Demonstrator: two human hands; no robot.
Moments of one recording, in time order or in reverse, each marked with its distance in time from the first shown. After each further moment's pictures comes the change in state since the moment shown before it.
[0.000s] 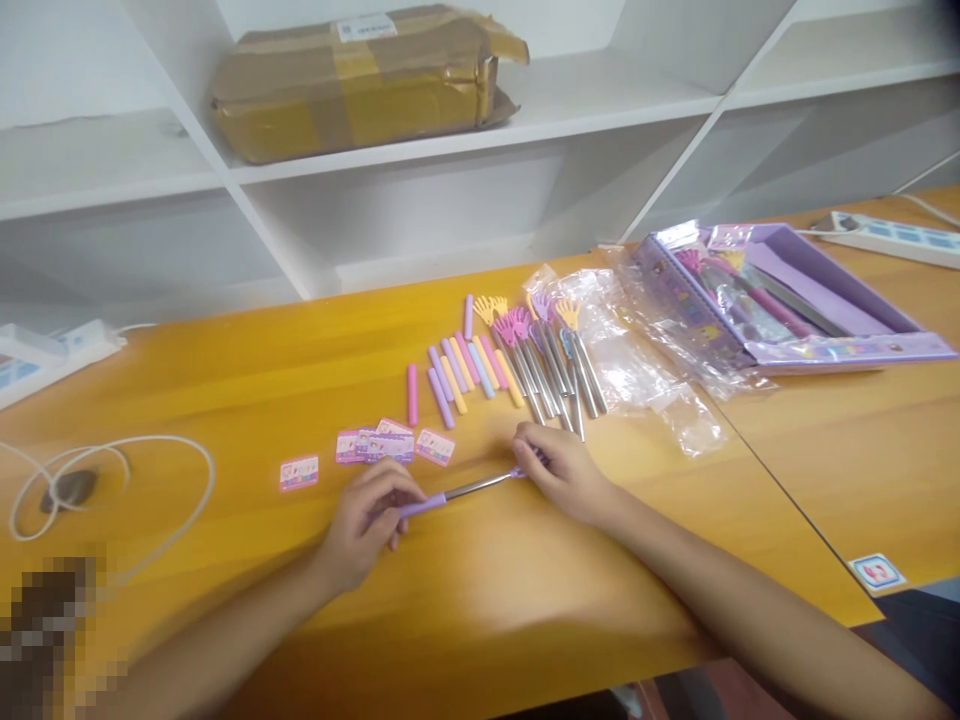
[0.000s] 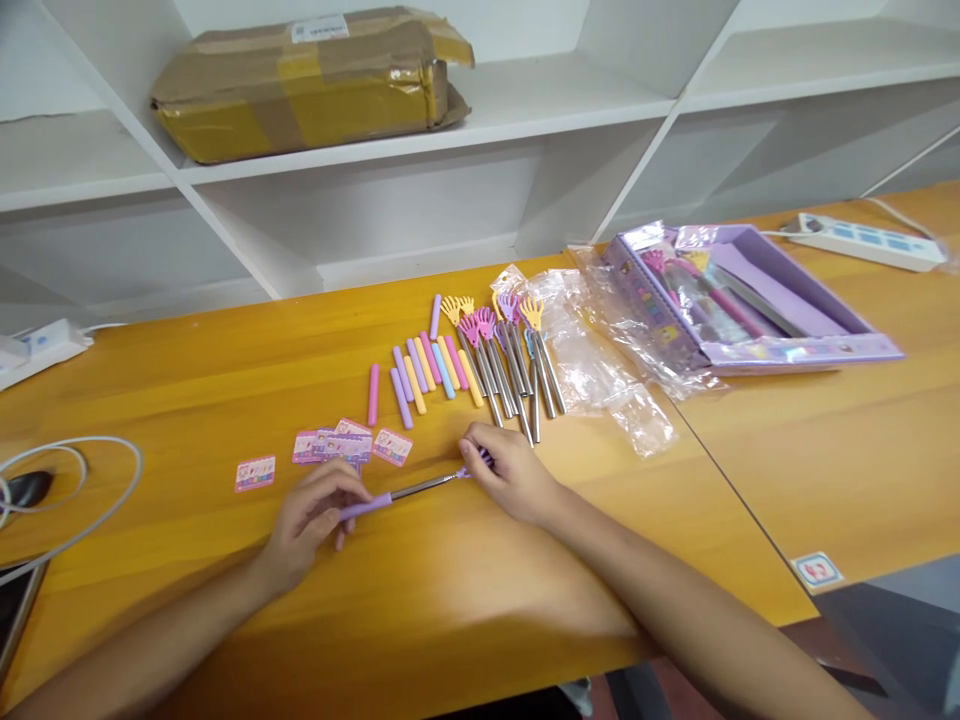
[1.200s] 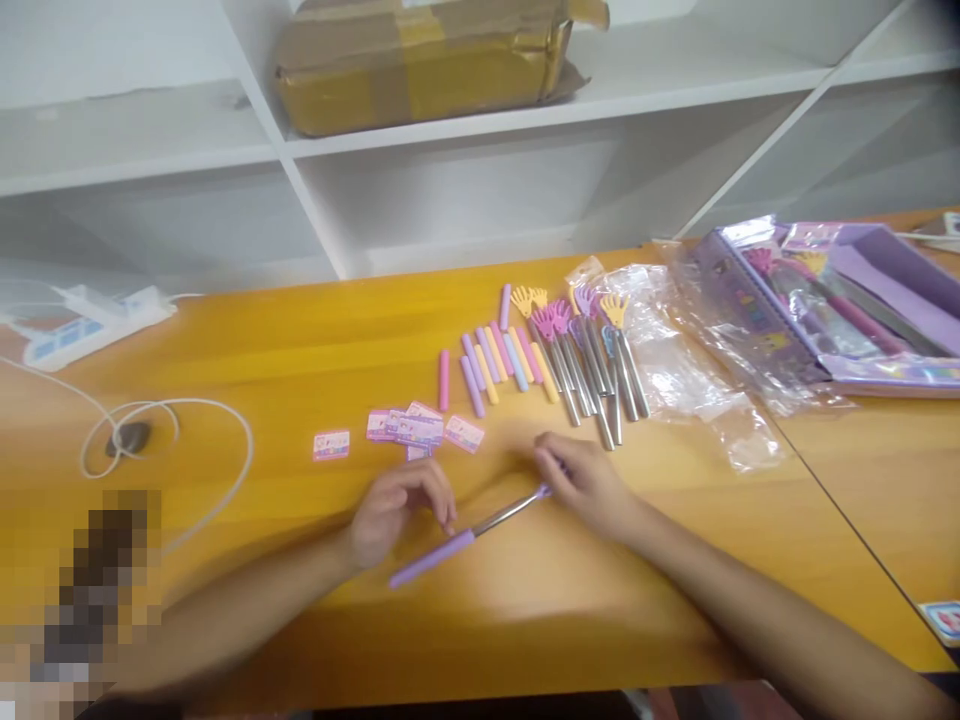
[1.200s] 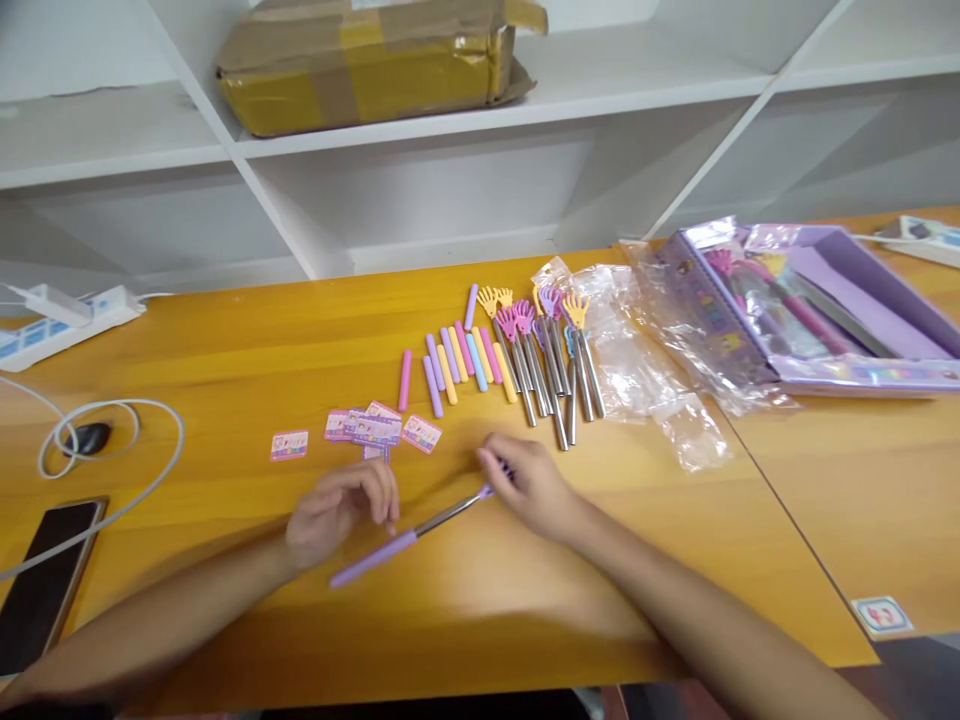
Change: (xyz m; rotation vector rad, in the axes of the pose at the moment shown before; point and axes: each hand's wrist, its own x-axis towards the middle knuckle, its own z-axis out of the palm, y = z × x) left_hand -0.003 -0.002 0.011 -0.540 -0.081 0.000; right_hand -0.010 -0.017 0.018 -0.009 -0.071 -0.039
